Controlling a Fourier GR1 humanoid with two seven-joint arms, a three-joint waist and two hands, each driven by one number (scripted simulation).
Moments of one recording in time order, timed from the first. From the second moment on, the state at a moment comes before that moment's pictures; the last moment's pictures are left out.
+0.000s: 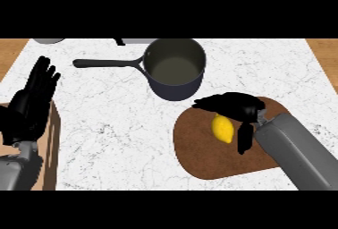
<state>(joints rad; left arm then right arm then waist) -0.20 0.36 0.00 -1.63 0.18 0.24 0.19 -0.60 -0.42 0.50 -1.25 0.64 0.63 -0.17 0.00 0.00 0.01</state>
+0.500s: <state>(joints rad) -0.20 0.34 0.01 -1.65 0.17 0.23 0.20 -0.60 -0.38 0.51 -1.11 0.77 0.55 -0.29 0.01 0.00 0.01</state>
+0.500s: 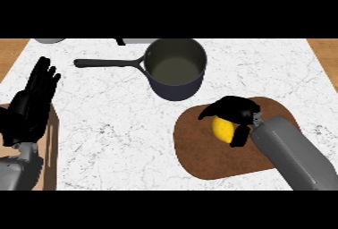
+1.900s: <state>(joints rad) -0.26 0.31 -0.04 -1.63 0.17 0.18 0.24 -0.72 -0.01 0.51 -1.14 0.77 0.16 0.39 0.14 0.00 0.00</state>
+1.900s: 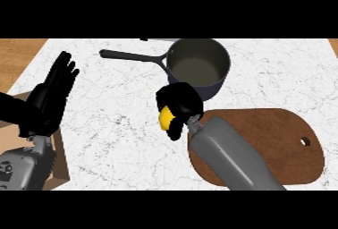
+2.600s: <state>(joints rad) -0.29 0.27 -0.07 -1.59 0.16 0.18 0.24 -1.06 0.00 0.60 -1.22 0.92 -0.32 1.03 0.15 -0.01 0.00</state>
